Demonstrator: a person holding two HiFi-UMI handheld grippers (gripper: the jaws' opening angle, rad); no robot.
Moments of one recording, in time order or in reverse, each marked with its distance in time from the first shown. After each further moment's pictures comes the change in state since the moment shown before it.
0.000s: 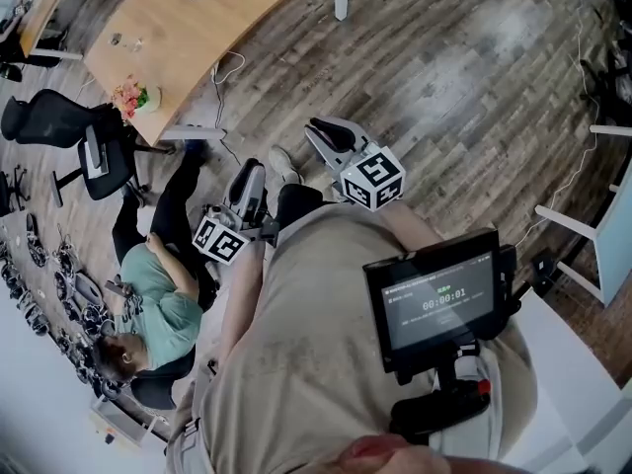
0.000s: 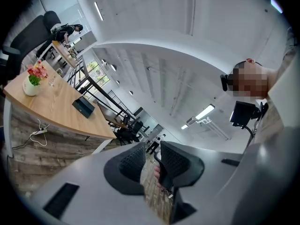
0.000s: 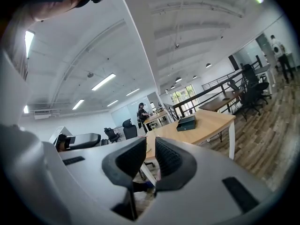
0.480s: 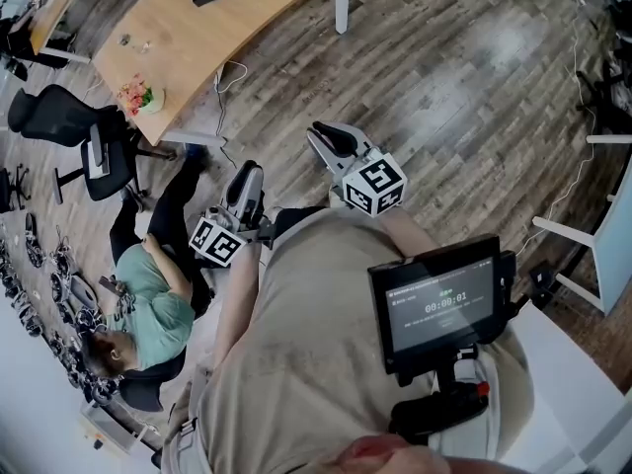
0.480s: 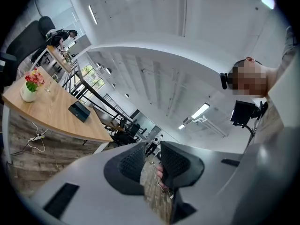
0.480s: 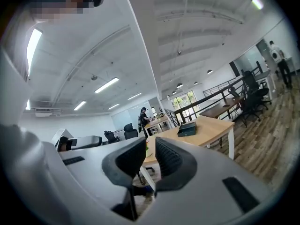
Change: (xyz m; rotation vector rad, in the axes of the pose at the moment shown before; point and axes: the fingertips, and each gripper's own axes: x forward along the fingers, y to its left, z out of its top) left arm -0.024 -0.034 -0.006 0.056 -0.026 -0.032; right arm -0.040 0.025 0.011 -0.035 -0.067 0.001
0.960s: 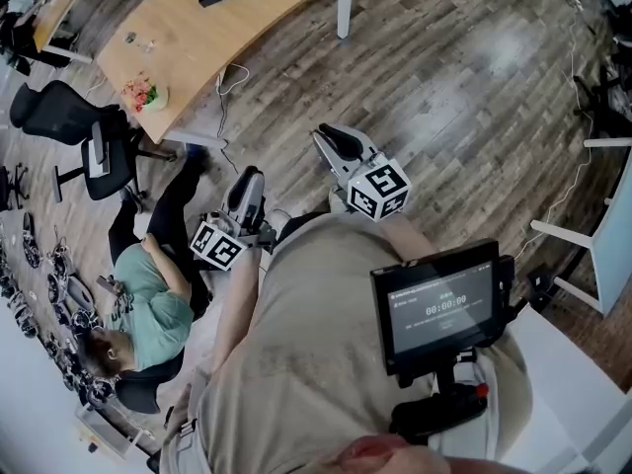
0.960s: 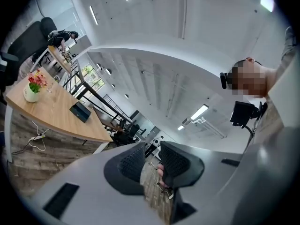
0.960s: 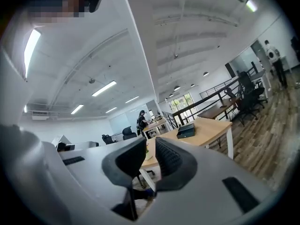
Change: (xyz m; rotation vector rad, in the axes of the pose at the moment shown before) left arm -0.029 -0.006 -0.001 -0.007 -0.010 -0.010; right arm -0.012 0.016 0.001 0.022 -0.039 -0.037
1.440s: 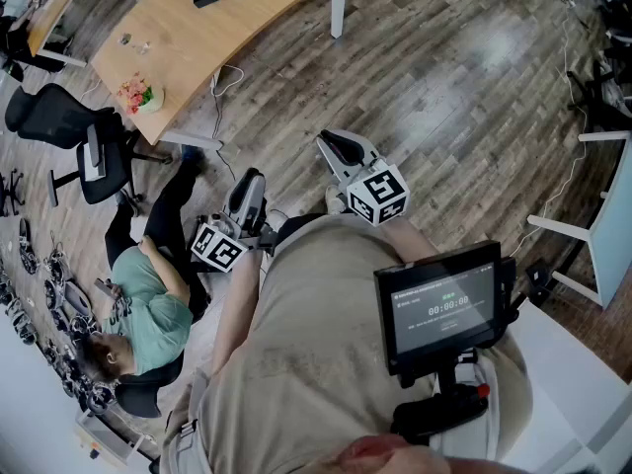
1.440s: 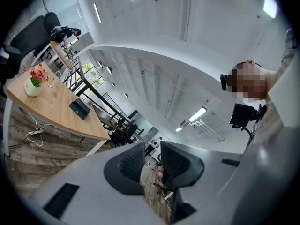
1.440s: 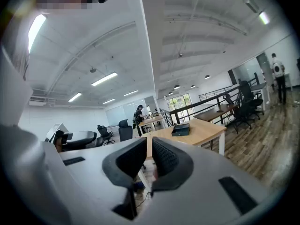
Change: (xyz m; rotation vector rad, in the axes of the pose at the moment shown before) left arm -0.014 -0.001 -0.008 -0.038 -0.005 -0.020; right arm -0.013 0.010 -0.018 -0.102 0.060 -0.044
